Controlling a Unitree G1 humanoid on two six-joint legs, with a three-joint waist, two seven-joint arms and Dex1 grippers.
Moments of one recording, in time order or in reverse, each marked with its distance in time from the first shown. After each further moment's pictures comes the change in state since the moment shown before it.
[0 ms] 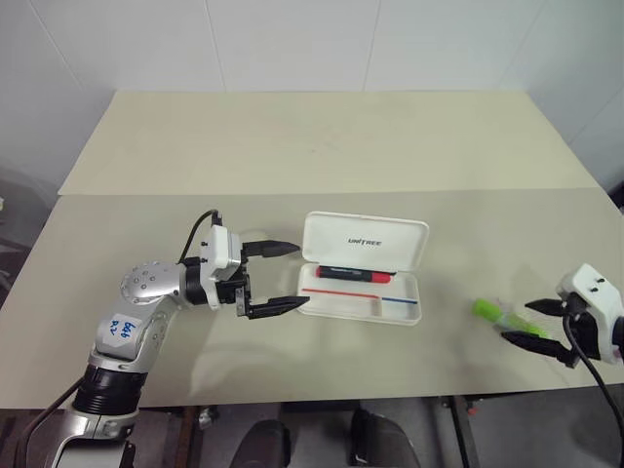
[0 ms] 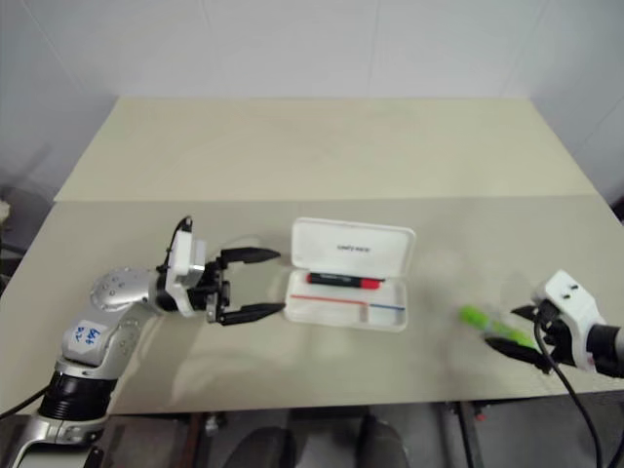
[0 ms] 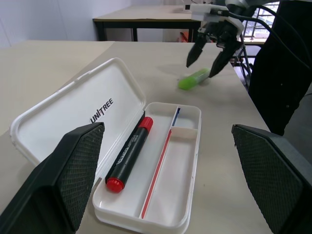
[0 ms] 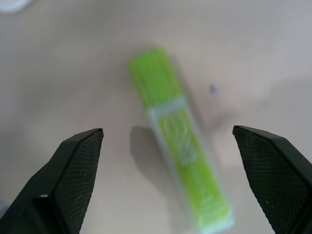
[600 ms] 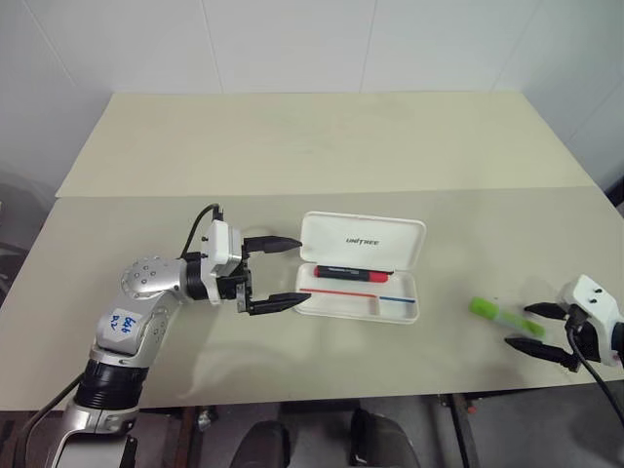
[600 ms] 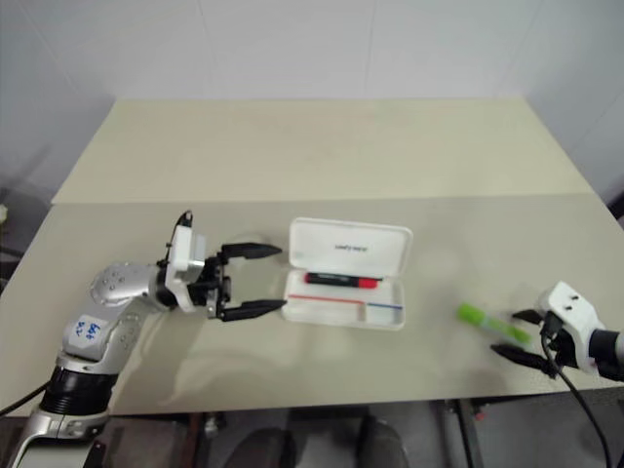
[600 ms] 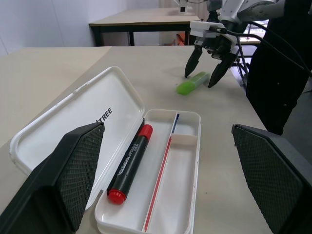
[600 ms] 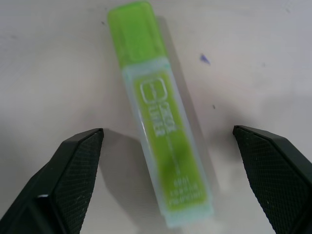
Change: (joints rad) left arm -0.028 -0.001 -0.001 0.004 -0.001 0.002 -0.008; right arm -0.173 0.009 0.138 0.394 -0.102 -0.410 0.162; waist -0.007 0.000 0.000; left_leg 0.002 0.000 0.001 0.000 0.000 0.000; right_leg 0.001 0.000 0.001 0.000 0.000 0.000
